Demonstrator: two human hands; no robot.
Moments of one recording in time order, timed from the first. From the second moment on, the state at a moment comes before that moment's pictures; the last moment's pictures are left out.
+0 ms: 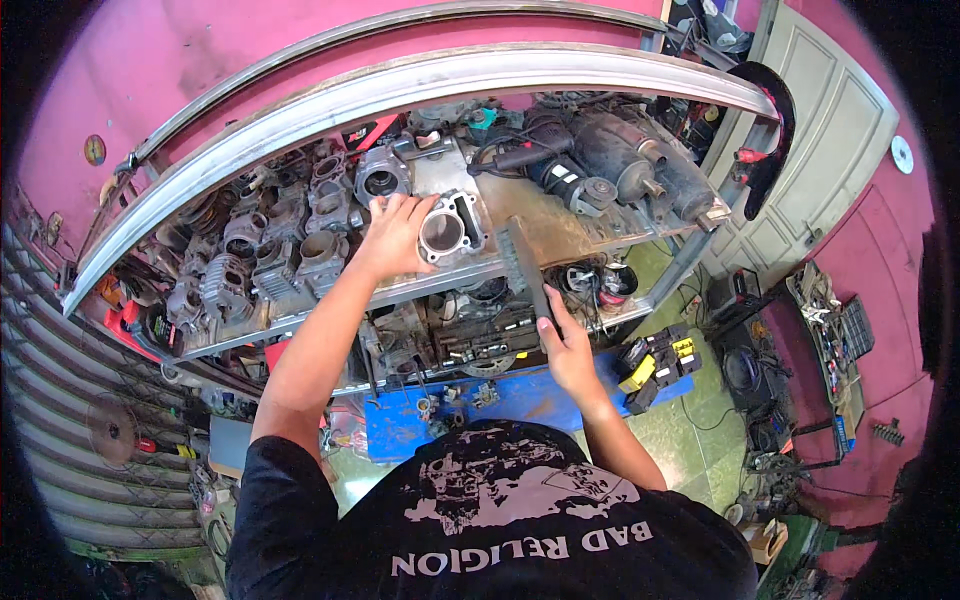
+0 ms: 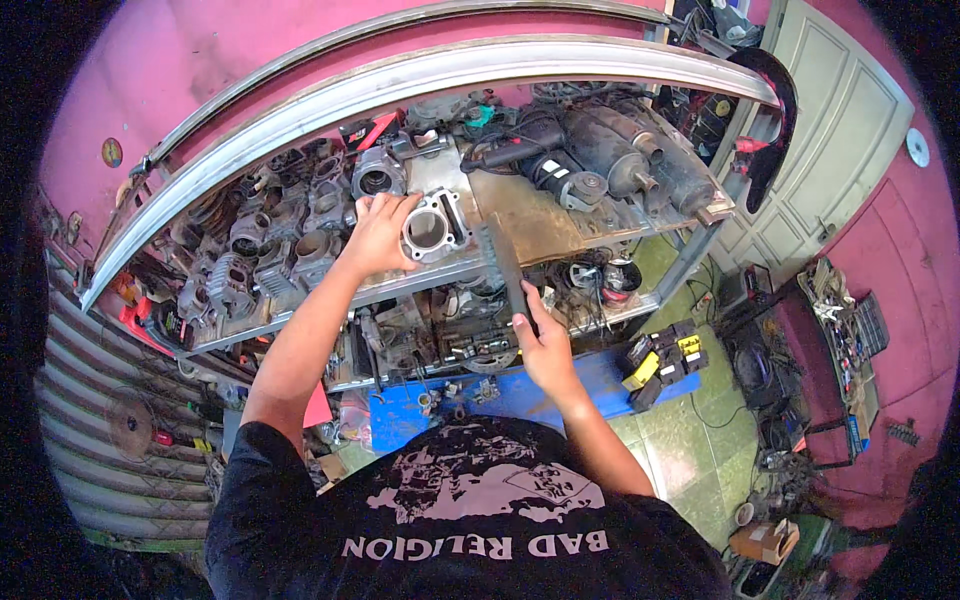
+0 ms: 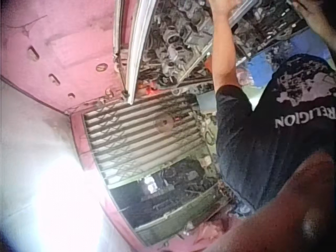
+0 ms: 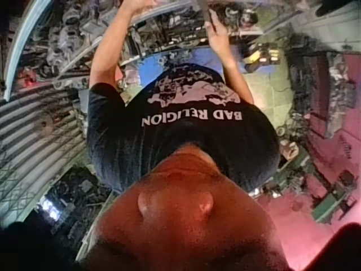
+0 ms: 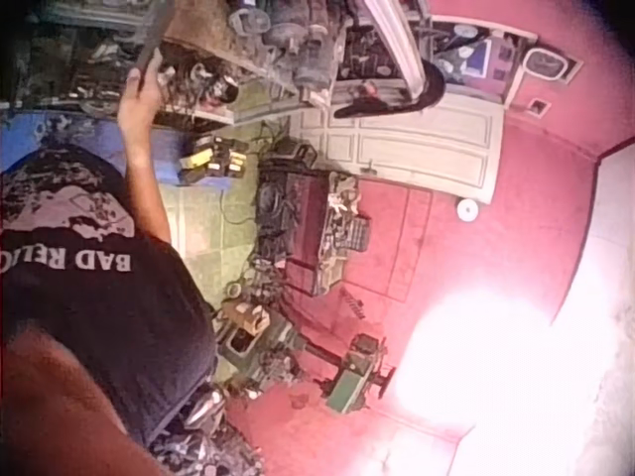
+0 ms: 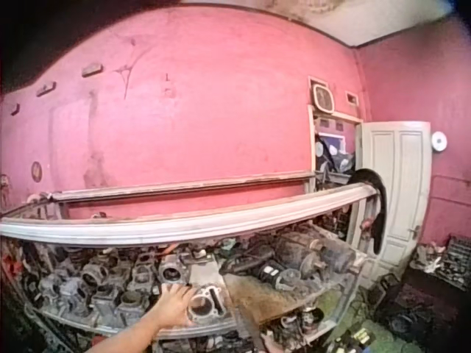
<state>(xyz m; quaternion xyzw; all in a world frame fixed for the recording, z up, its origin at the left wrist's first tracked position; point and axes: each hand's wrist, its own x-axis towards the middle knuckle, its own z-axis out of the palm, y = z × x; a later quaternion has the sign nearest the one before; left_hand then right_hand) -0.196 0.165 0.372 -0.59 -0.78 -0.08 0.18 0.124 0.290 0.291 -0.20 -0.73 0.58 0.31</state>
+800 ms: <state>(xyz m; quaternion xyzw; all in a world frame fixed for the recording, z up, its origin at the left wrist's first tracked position) -0.197 0.161 0.293 -0.44 -0.80 -0.40 0.06 0.031 0.292 0.273 -0.08 -0.92 0.01 0.38</state>
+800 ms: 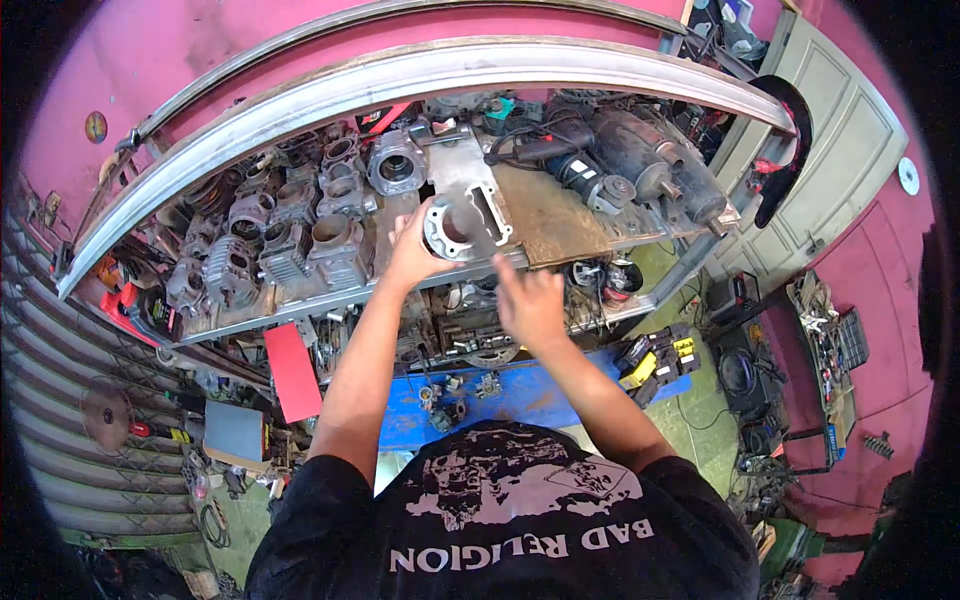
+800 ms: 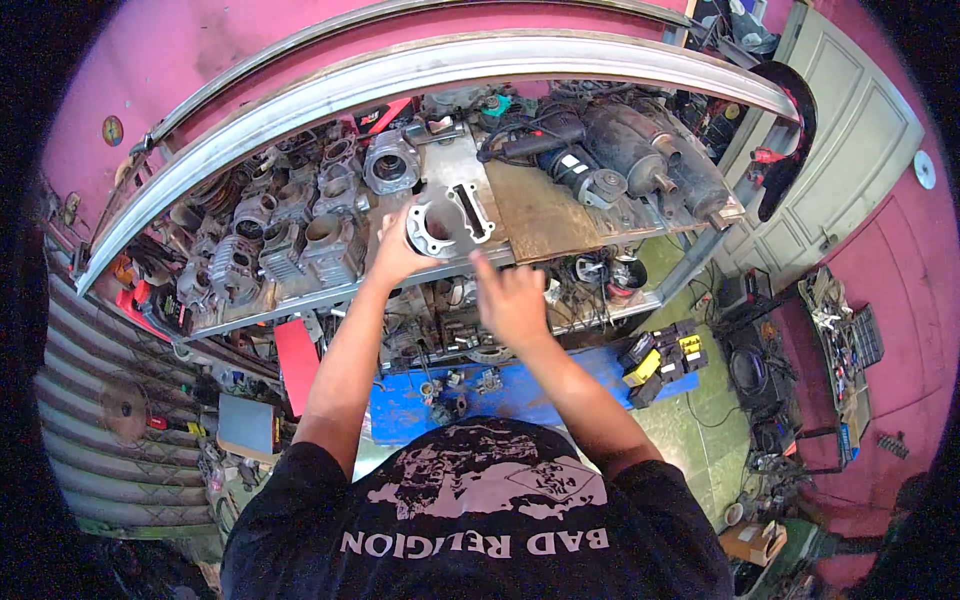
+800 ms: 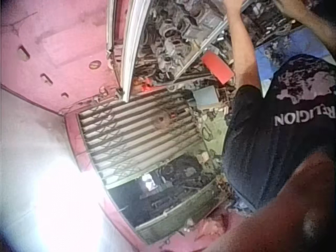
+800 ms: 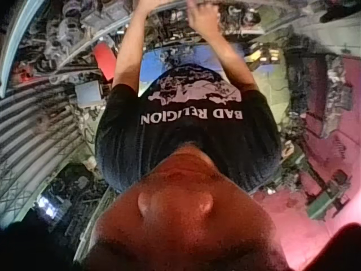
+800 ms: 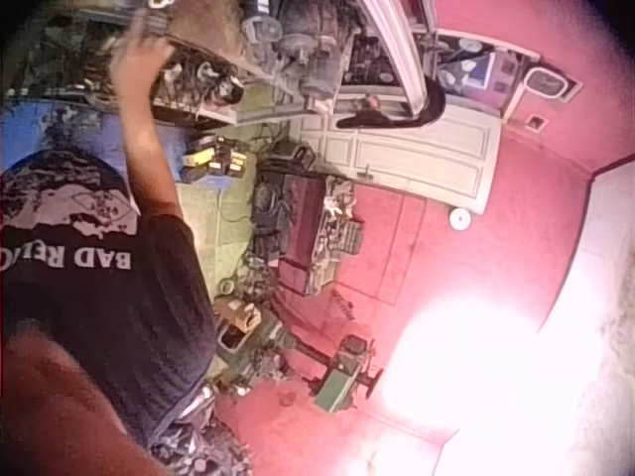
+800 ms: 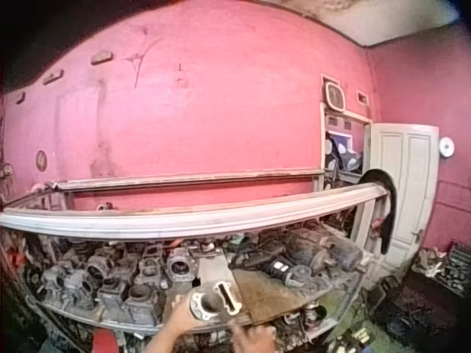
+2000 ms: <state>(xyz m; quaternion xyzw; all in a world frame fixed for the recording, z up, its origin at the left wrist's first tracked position) -0.197 0.163 0.288 -0.44 -0.80 -0.41 0.07 0.025 0.301 0.239 -0.20 -0.85 0.12 0.46</state>
